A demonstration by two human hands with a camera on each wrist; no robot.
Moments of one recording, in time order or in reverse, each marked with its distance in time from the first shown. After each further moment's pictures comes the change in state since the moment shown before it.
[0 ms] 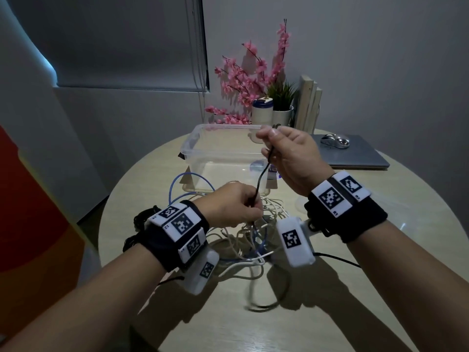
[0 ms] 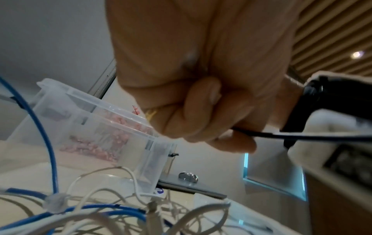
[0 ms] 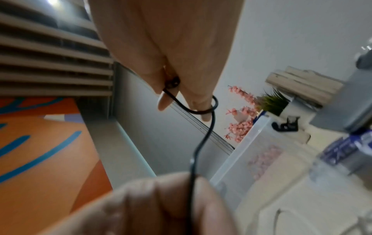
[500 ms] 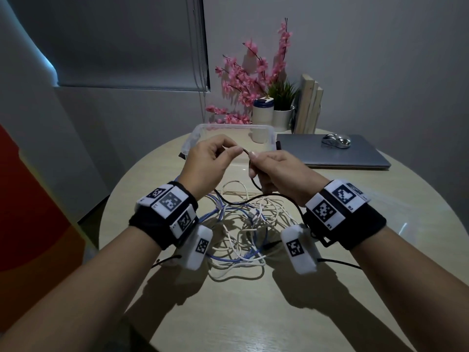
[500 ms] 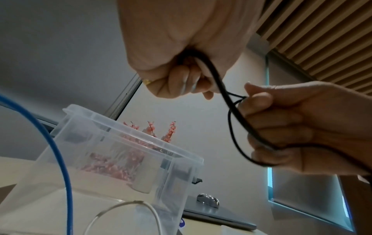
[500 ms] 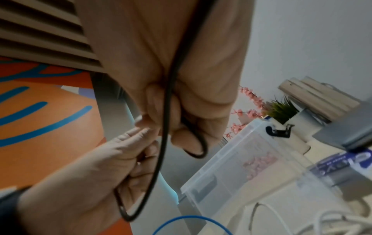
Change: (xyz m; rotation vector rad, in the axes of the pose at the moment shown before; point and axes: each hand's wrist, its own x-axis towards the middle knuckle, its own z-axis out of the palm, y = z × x) left_hand 0.017 -0.010 -0.039 -0.153 0.720 0.221; right_hand -0.014 0.002 0.003 -0.273 -0.319 0.218
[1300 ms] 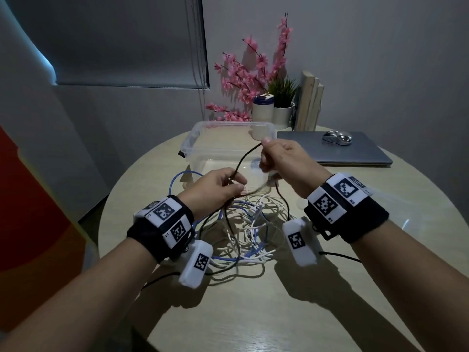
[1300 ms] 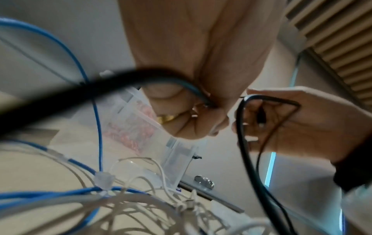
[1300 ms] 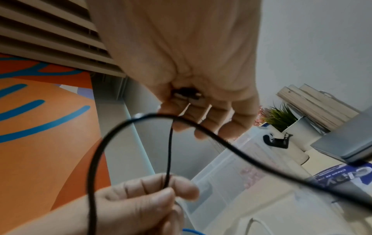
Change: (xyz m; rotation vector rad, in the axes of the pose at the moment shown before) left_hand -0.027 -0.018 0.012 -0.185 -0.442 -0.397; right_hand 0.008 0.000 -0.009 -0.123 0.225 -0.030
